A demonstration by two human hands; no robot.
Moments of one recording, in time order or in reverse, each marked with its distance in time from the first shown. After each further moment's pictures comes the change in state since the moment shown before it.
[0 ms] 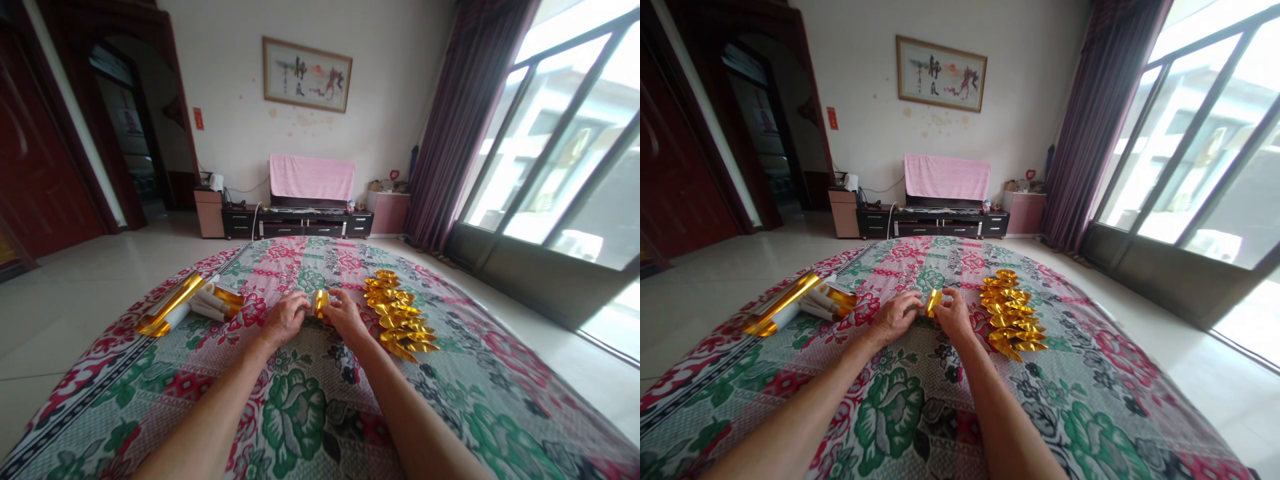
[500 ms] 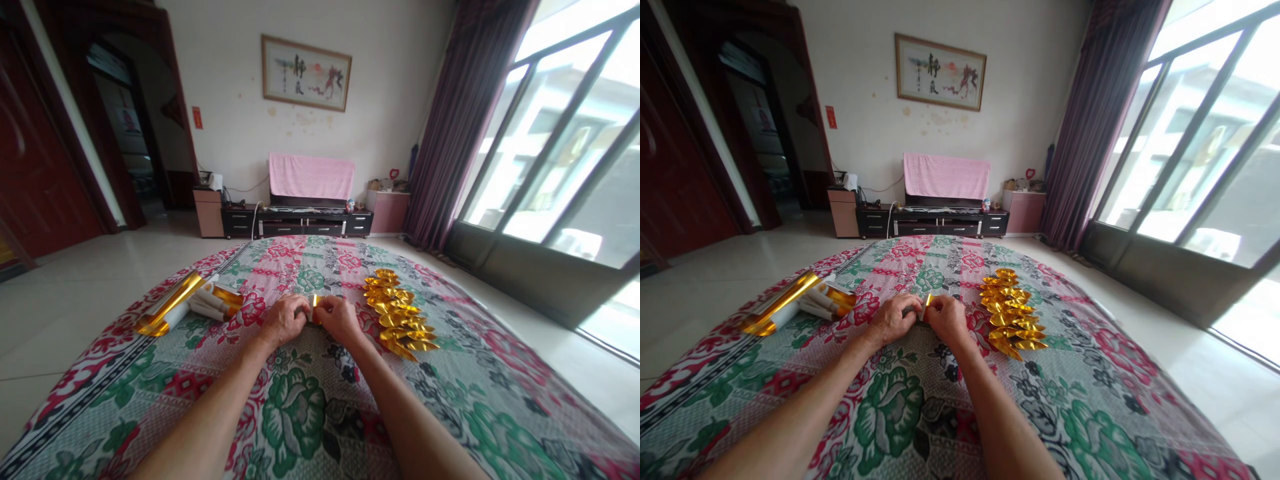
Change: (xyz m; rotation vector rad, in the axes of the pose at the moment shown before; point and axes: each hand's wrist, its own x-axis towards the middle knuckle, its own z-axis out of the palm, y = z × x) left_hand 0.000 0.008 -0.006 -0.013 -0.016 0.027; right_hand -0.015 -0.016 0.004 -0.784 0.050 -0.286
